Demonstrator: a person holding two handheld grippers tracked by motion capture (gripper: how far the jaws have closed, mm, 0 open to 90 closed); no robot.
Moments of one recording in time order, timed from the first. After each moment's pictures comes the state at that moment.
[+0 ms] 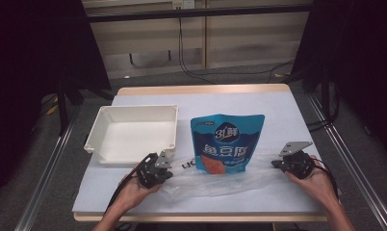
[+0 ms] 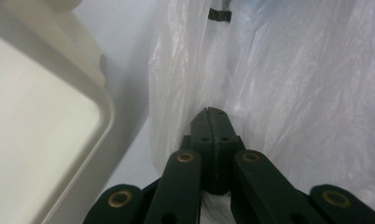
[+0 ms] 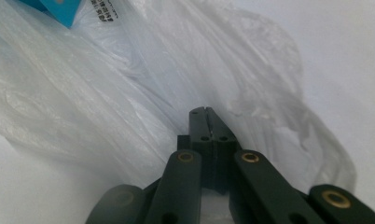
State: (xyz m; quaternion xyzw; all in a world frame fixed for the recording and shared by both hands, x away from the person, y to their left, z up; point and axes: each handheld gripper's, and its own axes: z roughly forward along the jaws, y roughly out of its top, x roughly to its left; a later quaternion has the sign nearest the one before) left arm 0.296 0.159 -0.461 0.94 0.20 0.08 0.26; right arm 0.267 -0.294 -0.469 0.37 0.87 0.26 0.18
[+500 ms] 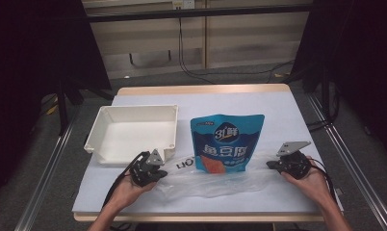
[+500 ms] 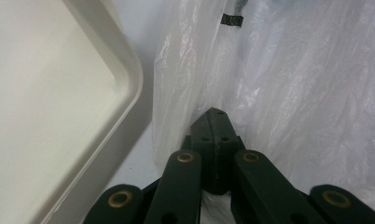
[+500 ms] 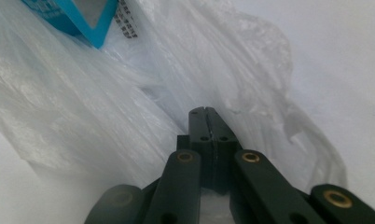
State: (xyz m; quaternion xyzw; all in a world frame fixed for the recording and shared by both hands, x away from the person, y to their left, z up) left arm 0.302 0.175 -0.462 0.93 0.22 0.08 0.27; right arm 0.269 -0.286 -0.472 0.36 0.87 0.30 0.15
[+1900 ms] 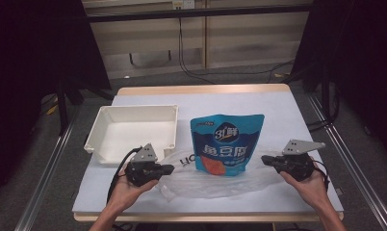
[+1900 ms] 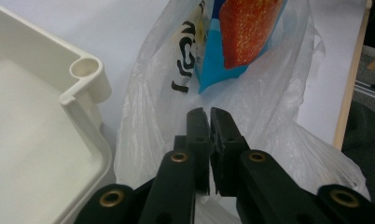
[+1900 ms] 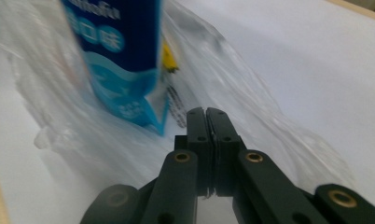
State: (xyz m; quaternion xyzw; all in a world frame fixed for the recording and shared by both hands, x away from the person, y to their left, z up) left arm 0.283 0.177 -0.420 0.88 0.22 0.06 0.41; right arm 0.243 -0.268 -0.429 0.35 0.82 0.42 0.17
